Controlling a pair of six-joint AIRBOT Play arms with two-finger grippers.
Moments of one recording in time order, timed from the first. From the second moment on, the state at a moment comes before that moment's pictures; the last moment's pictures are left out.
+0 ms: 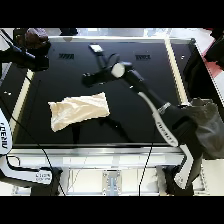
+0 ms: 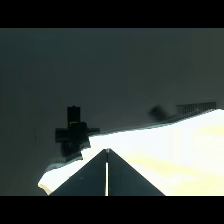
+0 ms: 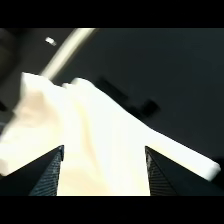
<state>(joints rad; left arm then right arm) 0.10 -1.54 1.86 1.36 -1.36 -1.38 0.52 -1.93 2.02 -1.07 0.98 1.46</state>
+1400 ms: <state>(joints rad) 0.10 -1.55 1.86 1.36 -1.37 -1.38 0.43 -2.22 1.99 -0.54 1.27 1.53</state>
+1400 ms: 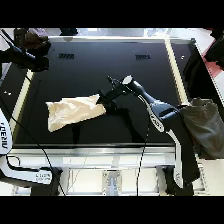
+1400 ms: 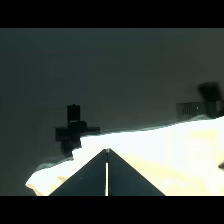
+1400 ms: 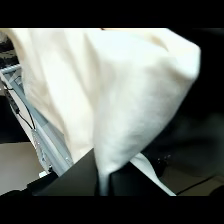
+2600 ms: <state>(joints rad) 0.10 -1.55 1.86 1.36 -1.38 -1.38 -0.62 -1.51 2.00 -1.30 1.66 1.52</state>
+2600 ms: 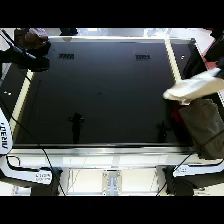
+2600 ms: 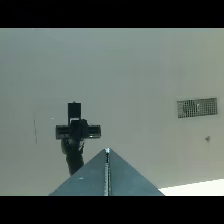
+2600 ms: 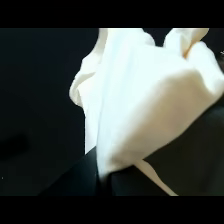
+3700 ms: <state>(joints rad) 0.09 -1.55 1.86 1.36 -1.38 -1.38 -1.09 -1.14 1.54 -1.29 1.79 1.45</state>
